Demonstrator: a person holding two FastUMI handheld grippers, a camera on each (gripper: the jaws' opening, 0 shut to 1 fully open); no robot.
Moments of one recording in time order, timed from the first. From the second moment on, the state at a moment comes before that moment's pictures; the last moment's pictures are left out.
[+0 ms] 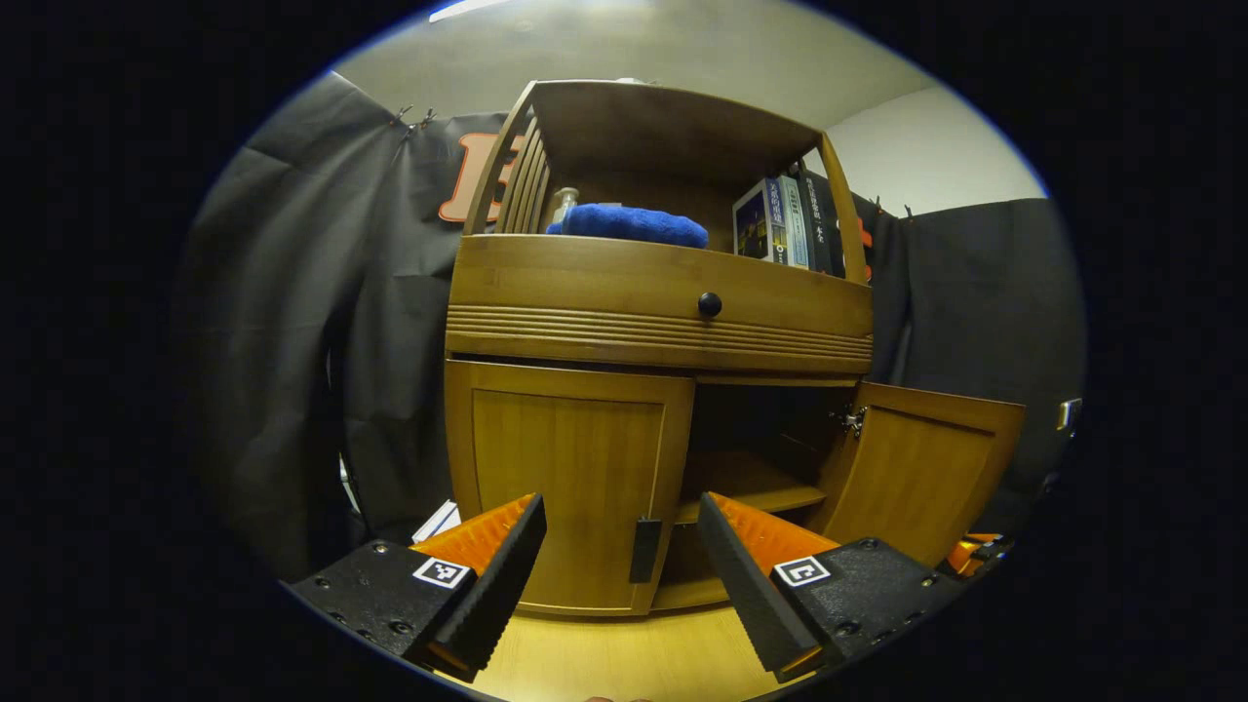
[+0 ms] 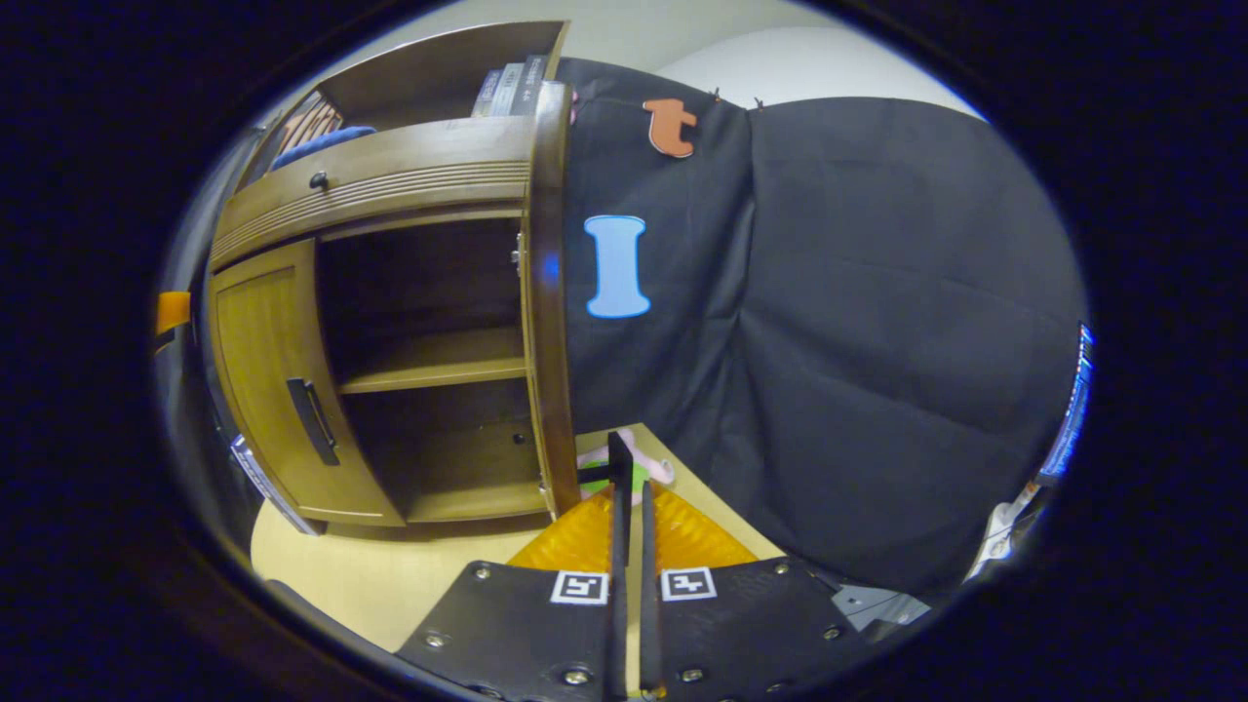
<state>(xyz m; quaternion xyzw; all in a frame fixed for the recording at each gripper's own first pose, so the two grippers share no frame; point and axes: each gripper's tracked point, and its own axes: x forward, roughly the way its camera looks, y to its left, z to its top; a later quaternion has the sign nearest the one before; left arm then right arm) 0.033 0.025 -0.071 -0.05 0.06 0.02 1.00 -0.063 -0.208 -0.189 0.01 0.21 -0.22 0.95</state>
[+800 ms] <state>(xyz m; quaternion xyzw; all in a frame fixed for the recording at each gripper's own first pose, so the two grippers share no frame) 0.143 0.011 -0.187 -0.04 0.15 0.01 0.99 -0.105 -0.263 -0.110 0.03 0.13 -0.30 0.94</state>
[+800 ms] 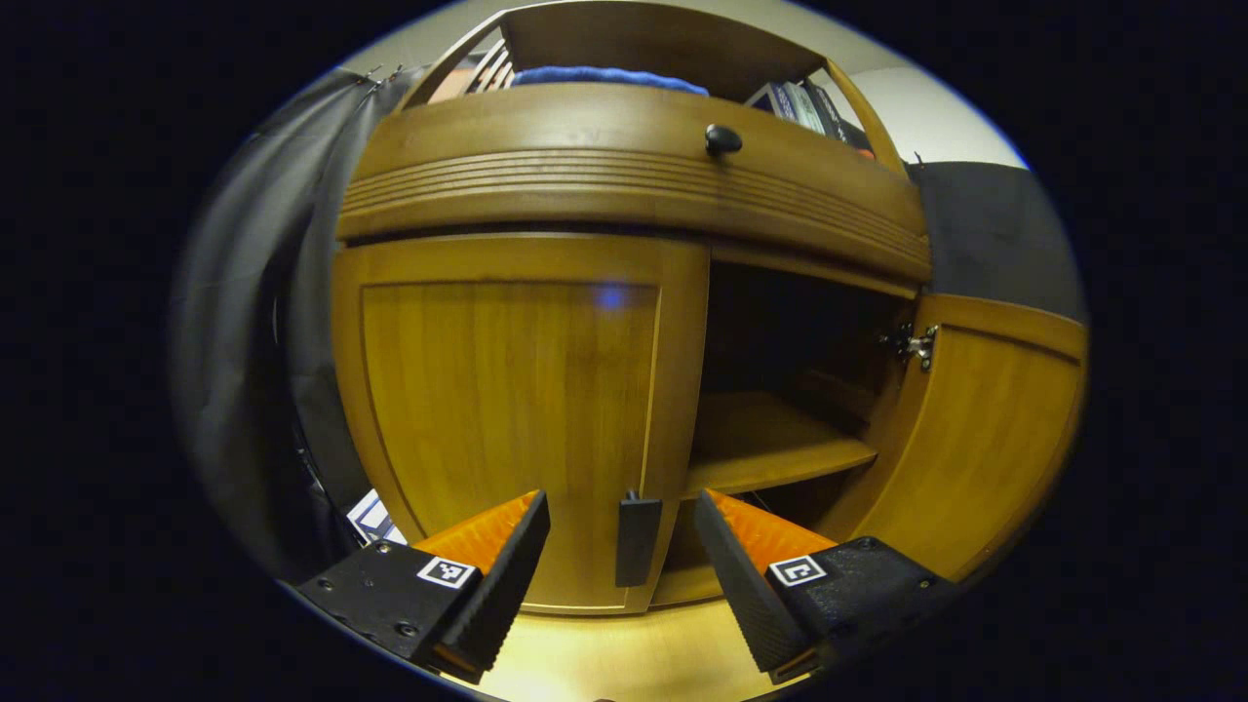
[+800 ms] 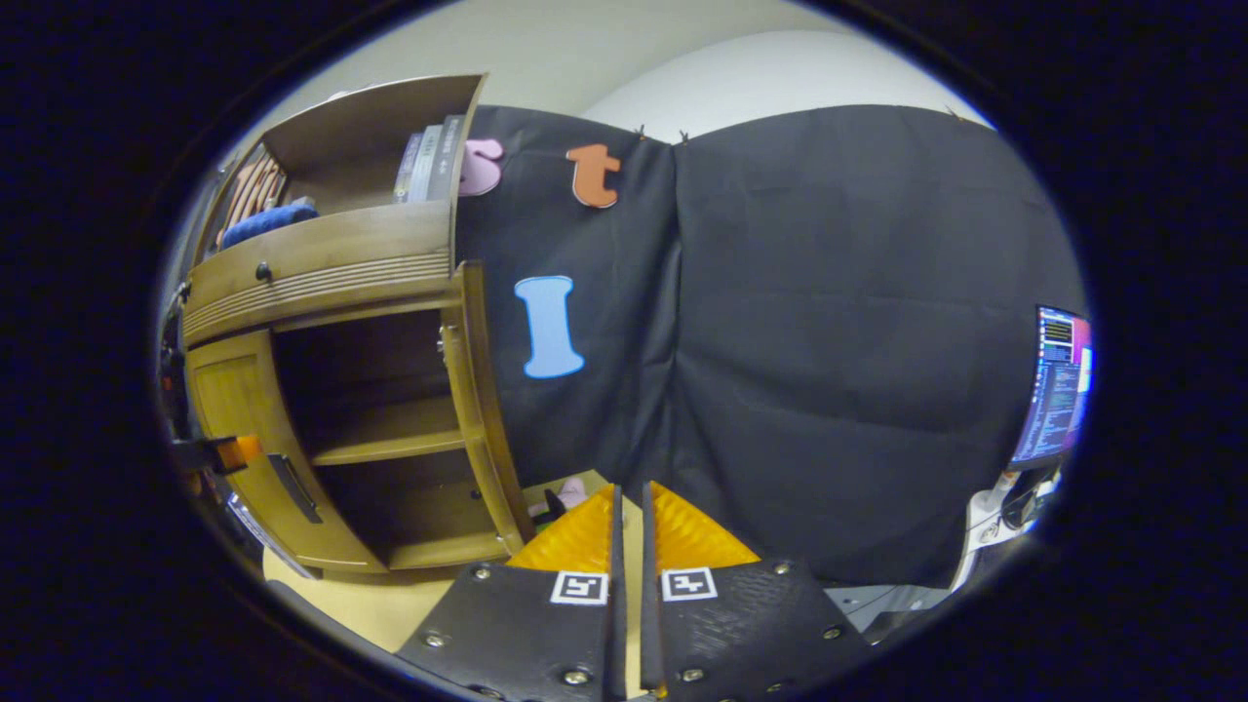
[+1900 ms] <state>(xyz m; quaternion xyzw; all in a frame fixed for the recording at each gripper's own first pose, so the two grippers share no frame) 0.192 0.017 -0.239 -0.02 0.16 0.02 0.99 -0.153 -0.292 -0.119 0.02 0.16 -0.38 0.91</state>
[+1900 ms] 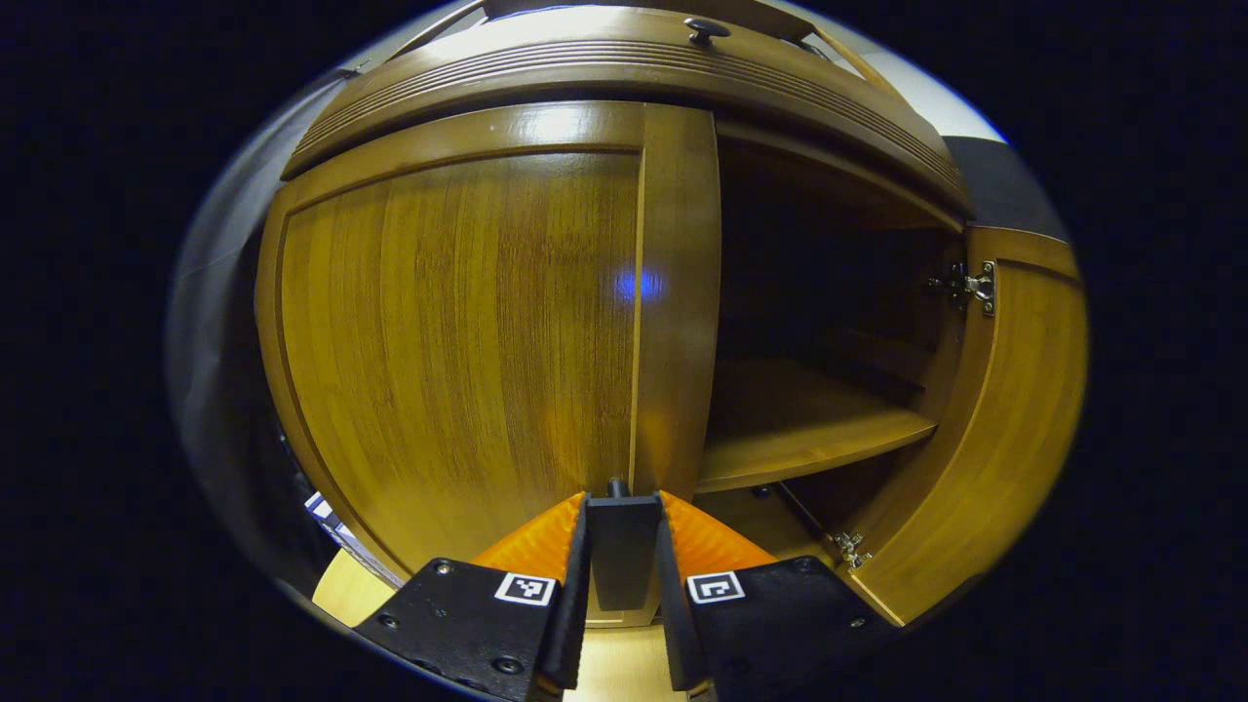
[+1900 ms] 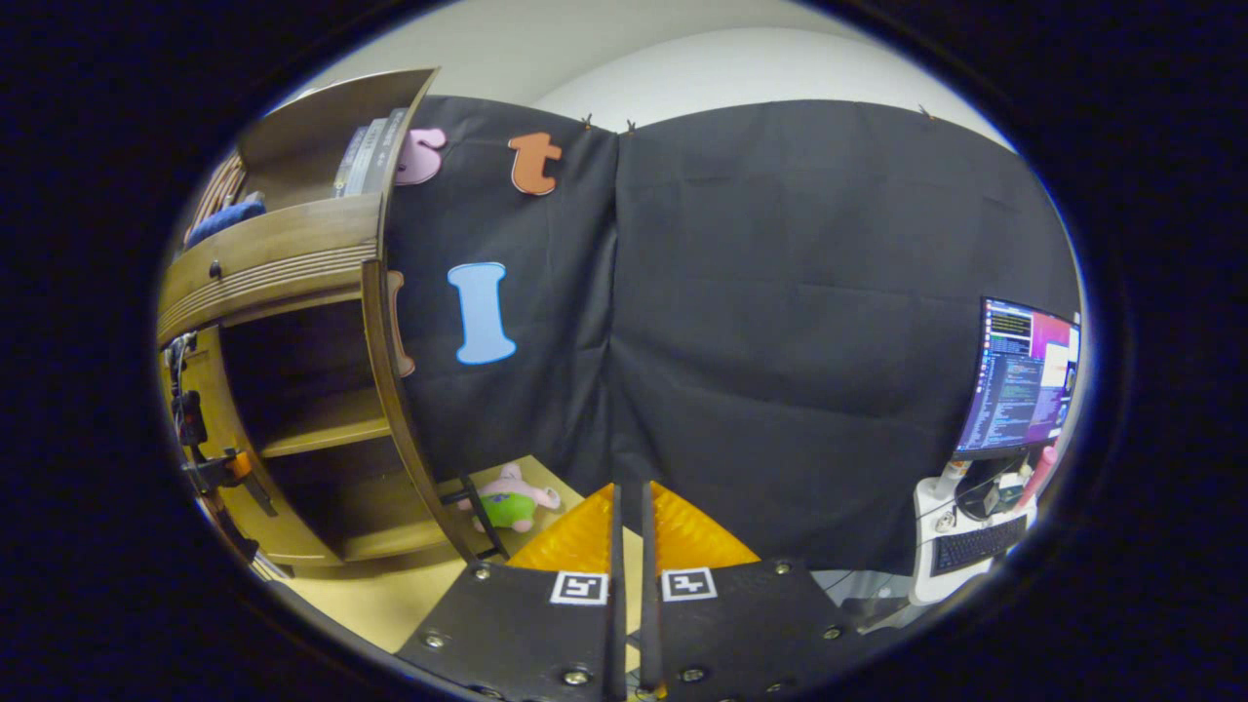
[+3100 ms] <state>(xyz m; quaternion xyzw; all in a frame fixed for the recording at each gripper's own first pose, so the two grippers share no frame) 0.195 0.017 -0.239 -0.06 0.16 0.03 0.98 -0.107 -0.185 -0.103 0.02 0.15 -0.19 0.97</state>
